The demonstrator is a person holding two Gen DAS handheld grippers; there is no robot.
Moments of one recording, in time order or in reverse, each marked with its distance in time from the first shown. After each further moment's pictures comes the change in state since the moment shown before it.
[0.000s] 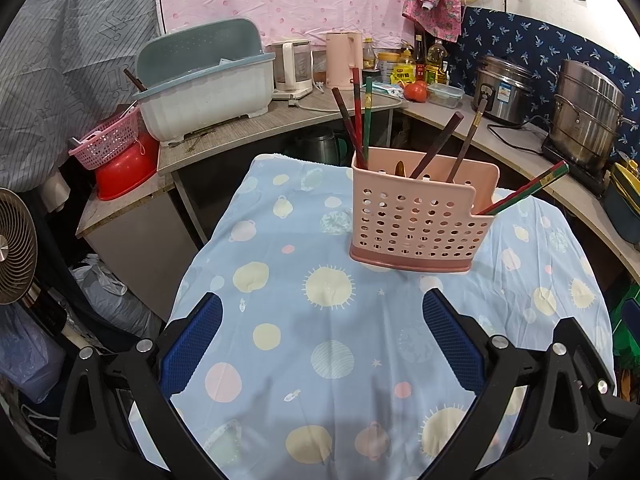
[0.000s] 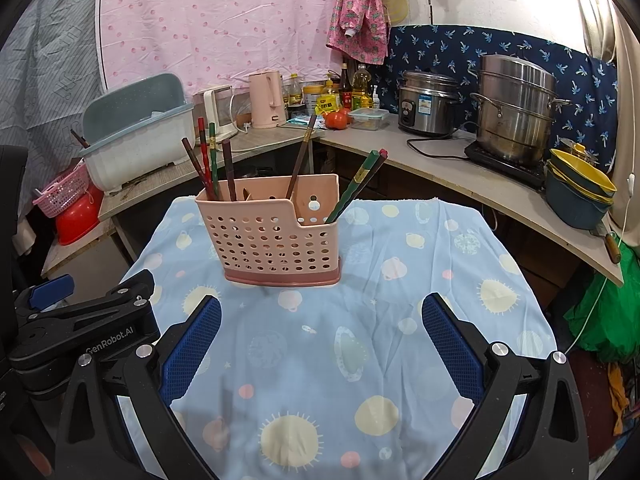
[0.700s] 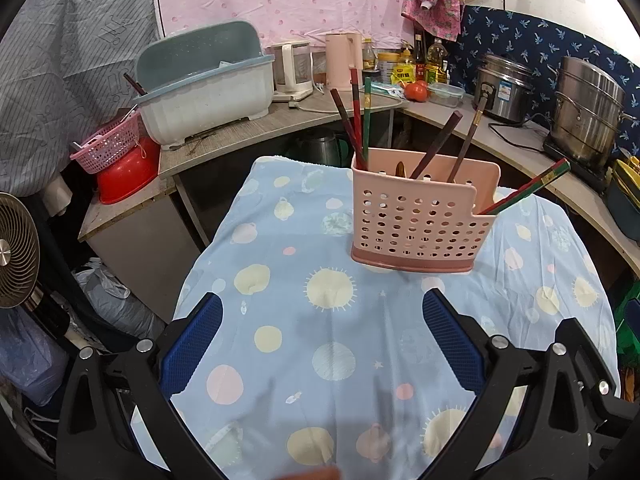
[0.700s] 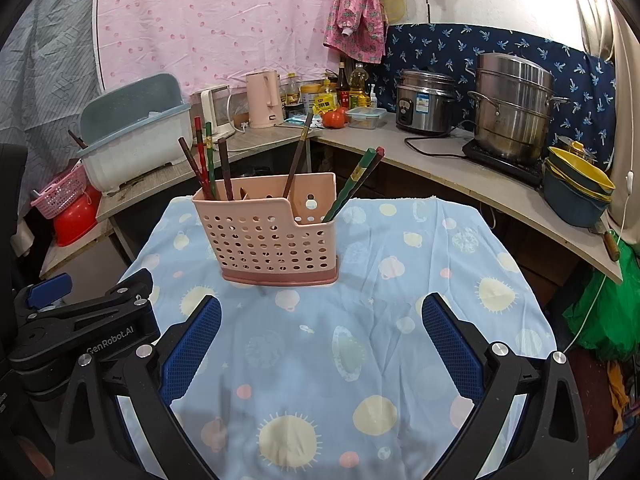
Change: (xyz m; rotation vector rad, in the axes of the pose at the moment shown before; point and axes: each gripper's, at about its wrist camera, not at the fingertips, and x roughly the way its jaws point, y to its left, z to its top) left arm 0.000 -0.001 0.001 0.003 -0.006 0.011; right arm -0.001 -0.004 -0.002 0.004 -0.001 -0.005
